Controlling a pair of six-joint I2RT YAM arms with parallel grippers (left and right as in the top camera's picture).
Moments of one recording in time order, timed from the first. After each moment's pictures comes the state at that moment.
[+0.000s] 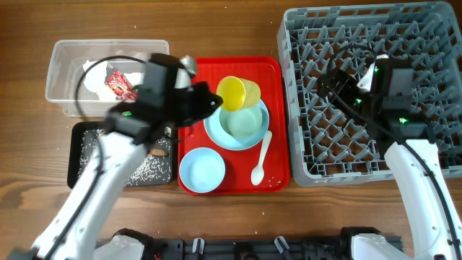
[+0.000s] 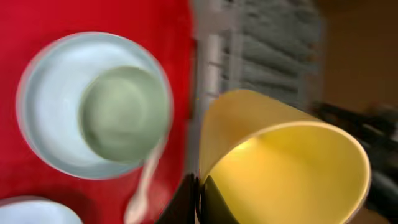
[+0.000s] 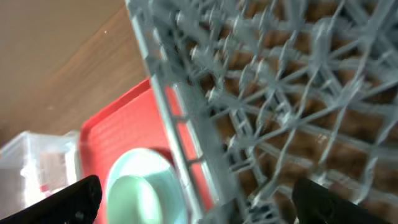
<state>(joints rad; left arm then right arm) -0.34 1.34 1.15 -0.62 0.50 -0.77 0.00 1.27 1.00 -0.57 -0.24 0.59</state>
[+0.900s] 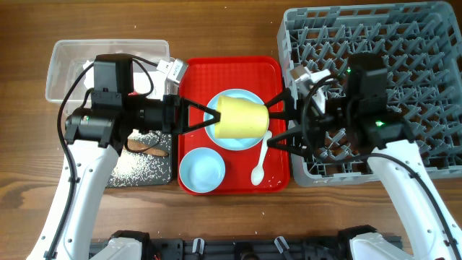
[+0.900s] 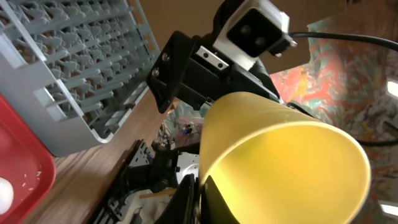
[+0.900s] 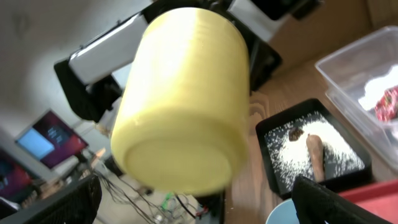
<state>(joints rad) -0.12 1.29 1.14 -0.73 1.41 -0.36 0.19 1.27 1.00 -0.34 -1.56 -0.04</state>
